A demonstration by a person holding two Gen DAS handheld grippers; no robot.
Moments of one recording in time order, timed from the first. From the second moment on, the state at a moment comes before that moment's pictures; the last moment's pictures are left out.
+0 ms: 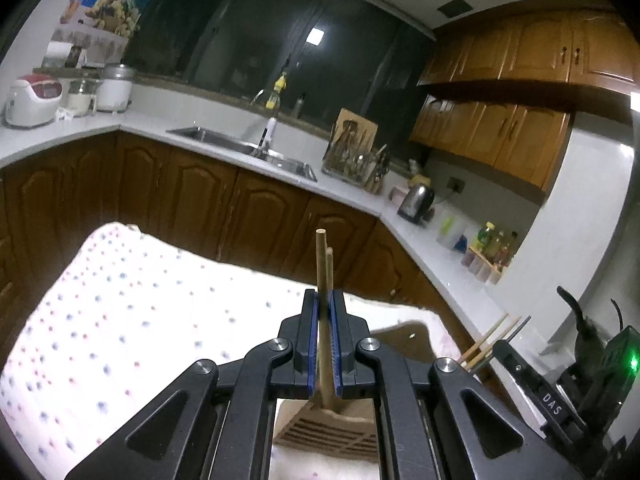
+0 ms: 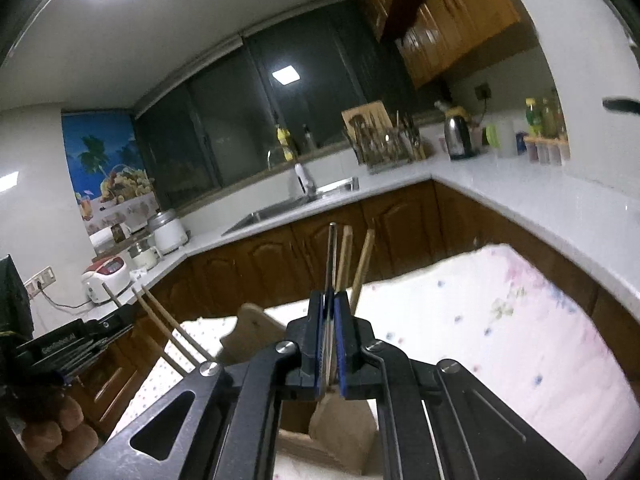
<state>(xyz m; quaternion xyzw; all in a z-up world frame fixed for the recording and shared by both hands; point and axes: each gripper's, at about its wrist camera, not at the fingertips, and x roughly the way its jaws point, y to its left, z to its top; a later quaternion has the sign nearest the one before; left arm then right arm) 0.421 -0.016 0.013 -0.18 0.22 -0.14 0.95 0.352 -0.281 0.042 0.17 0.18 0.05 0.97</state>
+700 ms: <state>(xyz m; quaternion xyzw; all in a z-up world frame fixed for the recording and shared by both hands) 0.431 -0.010 0.027 -0.14 0.26 -0.15 0.94 0.367 -0.285 0.031 0.19 0.25 0.06 0.95</state>
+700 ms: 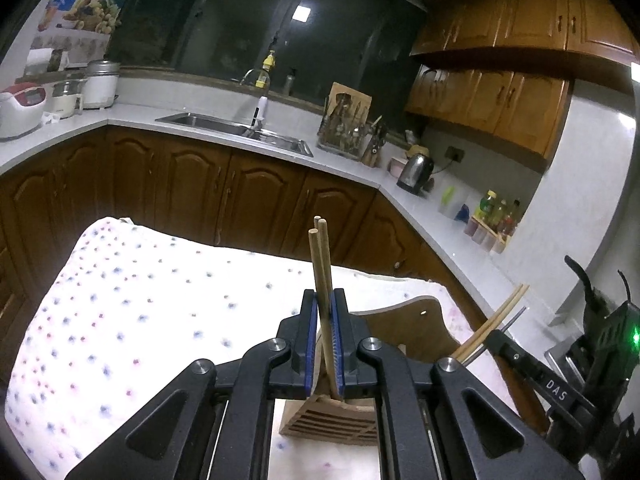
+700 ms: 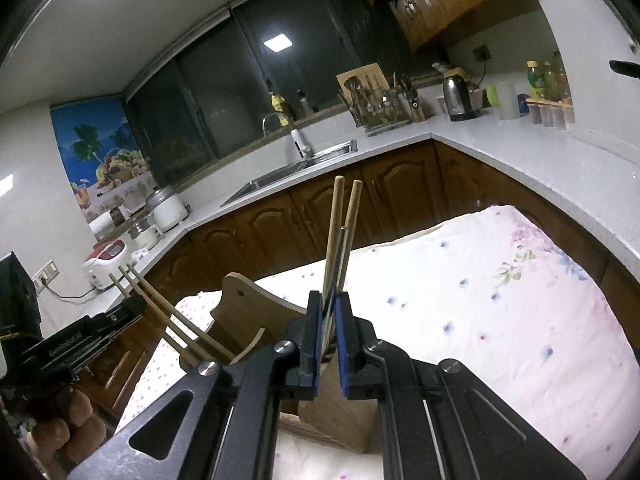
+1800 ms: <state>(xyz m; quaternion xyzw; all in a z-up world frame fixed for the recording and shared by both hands) 0.238 0.069 0.040 -0.18 0.26 -0.09 0.94 0.212 -0.302 0.056 0.22 0.21 0.07 0.95</state>
